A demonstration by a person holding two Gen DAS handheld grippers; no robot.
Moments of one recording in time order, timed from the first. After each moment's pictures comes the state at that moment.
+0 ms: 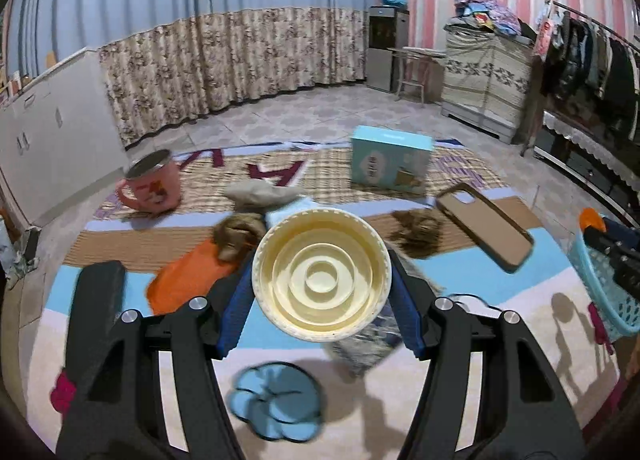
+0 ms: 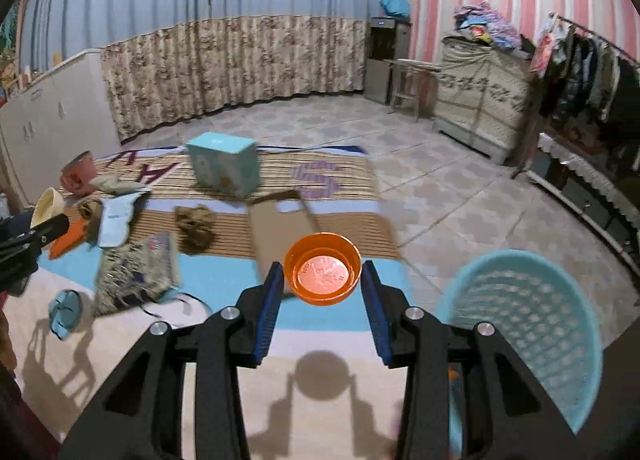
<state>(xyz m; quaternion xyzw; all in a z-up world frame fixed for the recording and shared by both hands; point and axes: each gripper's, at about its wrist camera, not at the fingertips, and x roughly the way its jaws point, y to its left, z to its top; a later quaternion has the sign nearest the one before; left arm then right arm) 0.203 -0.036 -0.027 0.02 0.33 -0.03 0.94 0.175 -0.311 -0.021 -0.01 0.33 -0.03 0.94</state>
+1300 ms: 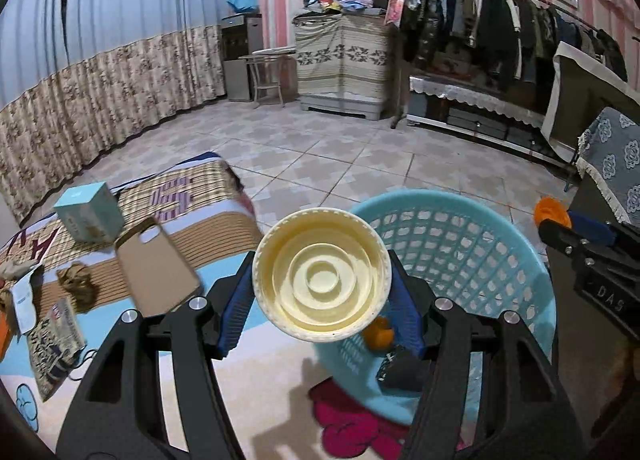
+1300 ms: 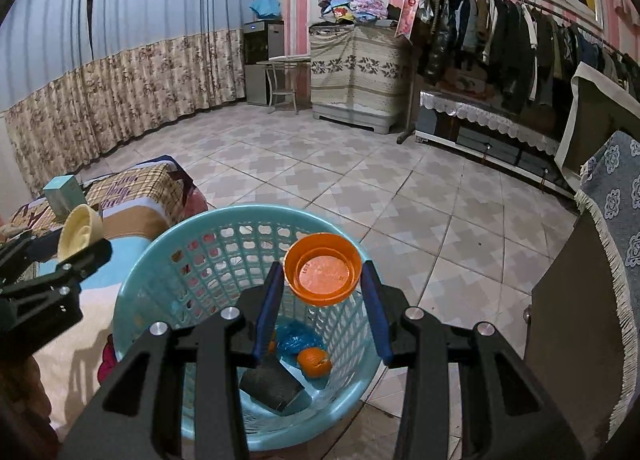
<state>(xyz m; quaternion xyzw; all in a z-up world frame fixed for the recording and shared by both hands) 0.169 -0.348 -0.038 0.09 0.30 -0.24 0.92 0.095 -0.524 -0.037 0.06 0.31 -0.20 0.93</state>
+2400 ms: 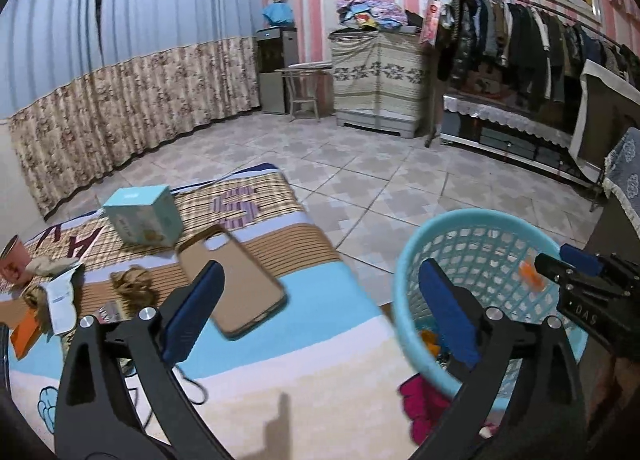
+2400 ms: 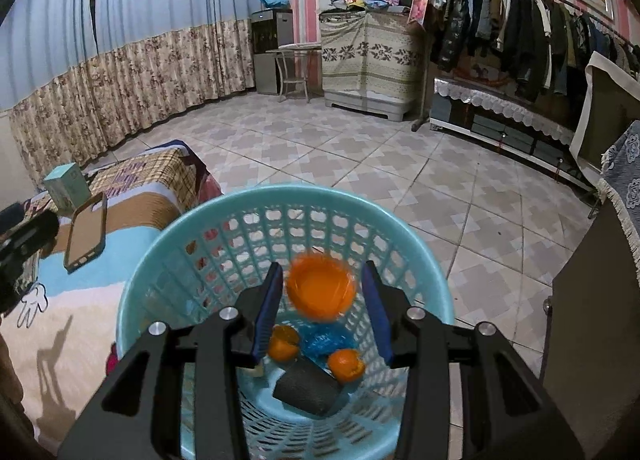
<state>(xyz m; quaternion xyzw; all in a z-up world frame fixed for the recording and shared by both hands) 0.185 -0.284 -0.029 0.07 0.28 -0.18 0.94 0.130 -0.490 -0.067 0.07 0.32 -0.19 0.93</state>
